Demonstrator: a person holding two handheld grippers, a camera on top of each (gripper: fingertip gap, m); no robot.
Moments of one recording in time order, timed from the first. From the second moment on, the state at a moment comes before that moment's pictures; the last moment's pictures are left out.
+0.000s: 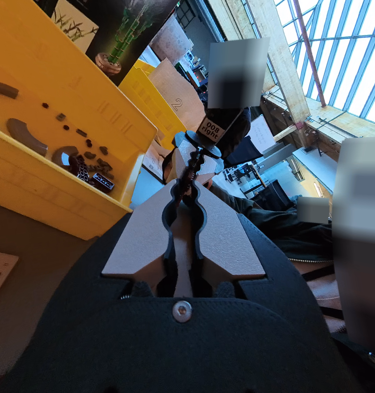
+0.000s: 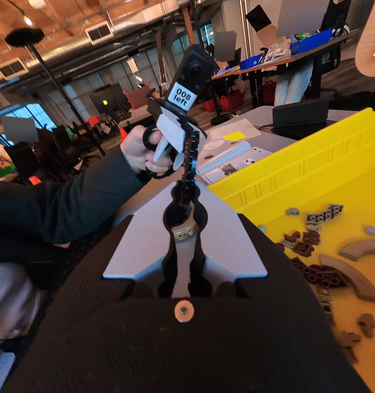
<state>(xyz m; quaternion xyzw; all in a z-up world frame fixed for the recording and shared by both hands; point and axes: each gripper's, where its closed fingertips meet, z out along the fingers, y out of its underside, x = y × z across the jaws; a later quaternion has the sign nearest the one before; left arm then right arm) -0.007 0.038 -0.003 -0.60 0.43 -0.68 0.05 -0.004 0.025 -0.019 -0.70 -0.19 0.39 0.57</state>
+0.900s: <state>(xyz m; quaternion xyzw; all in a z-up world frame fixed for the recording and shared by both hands) -0.006 0.021 -0.010 -0.56 0.55 -0.61 0.14 -0.017 0.002 -0.044 -0.73 -0.24 0.47 0.44</state>
